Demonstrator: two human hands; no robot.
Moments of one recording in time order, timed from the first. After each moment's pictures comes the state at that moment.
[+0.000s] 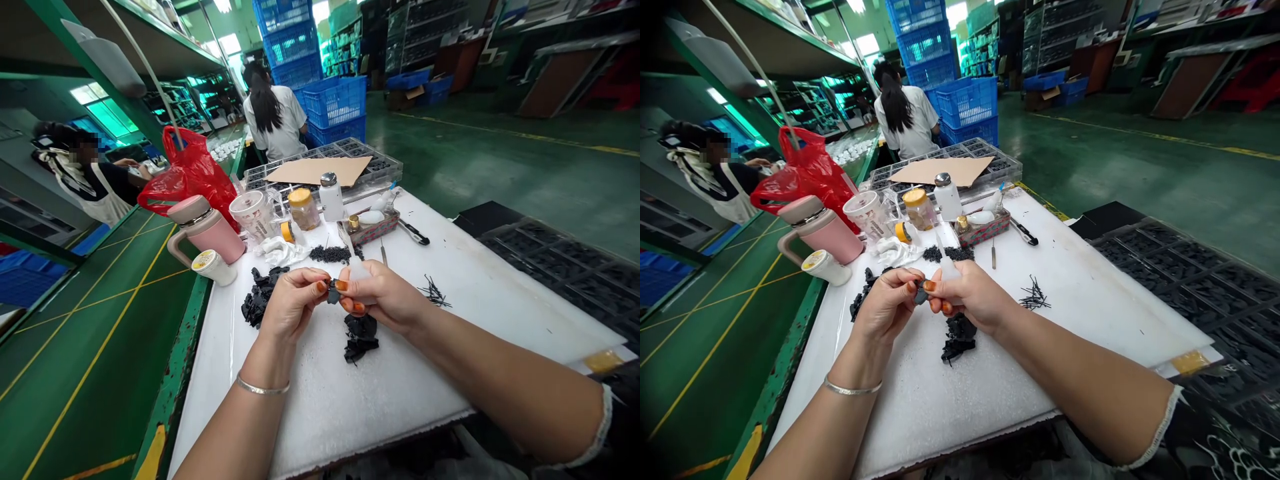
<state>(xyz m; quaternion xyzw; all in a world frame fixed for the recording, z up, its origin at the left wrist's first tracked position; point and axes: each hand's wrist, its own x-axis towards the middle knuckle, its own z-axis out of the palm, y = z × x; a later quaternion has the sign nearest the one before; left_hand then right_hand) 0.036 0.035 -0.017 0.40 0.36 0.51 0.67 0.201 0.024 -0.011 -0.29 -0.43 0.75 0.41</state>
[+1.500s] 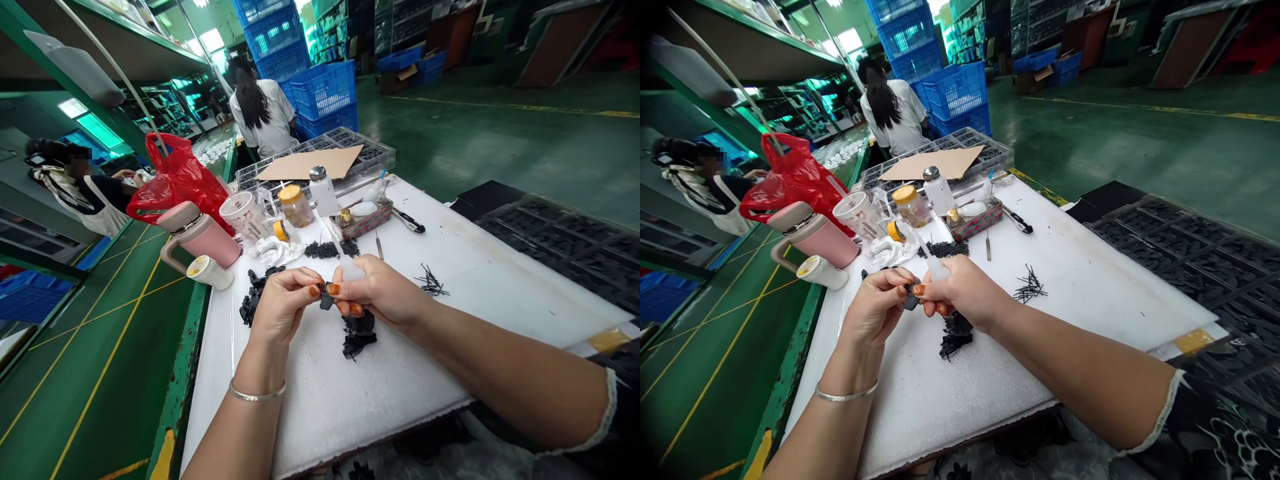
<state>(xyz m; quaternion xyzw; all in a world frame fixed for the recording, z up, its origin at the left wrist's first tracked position) 0.030 0.034 -0.015 0.48 0.33 0.49 0.65 0.204 0.017 -0.004 -0.31 -0.48 0.71 0.41</state>
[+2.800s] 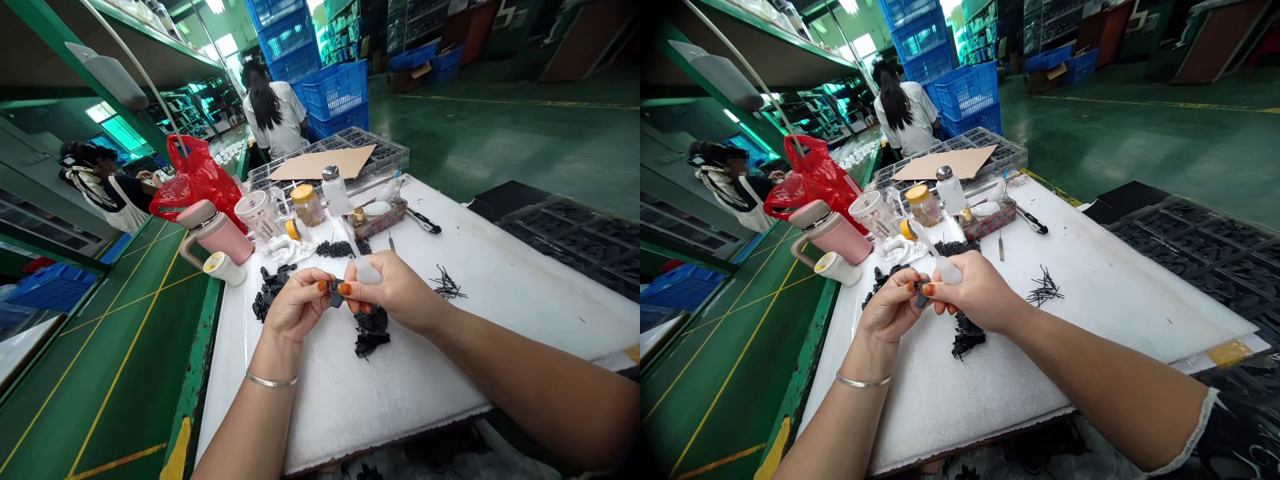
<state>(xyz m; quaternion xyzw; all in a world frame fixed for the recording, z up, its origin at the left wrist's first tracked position) 0.024 0.035 -0.016 0.33 0.31 0.43 0.78 0.204 0.016 0.001 -0.33 -0.57 0.62 0.42</state>
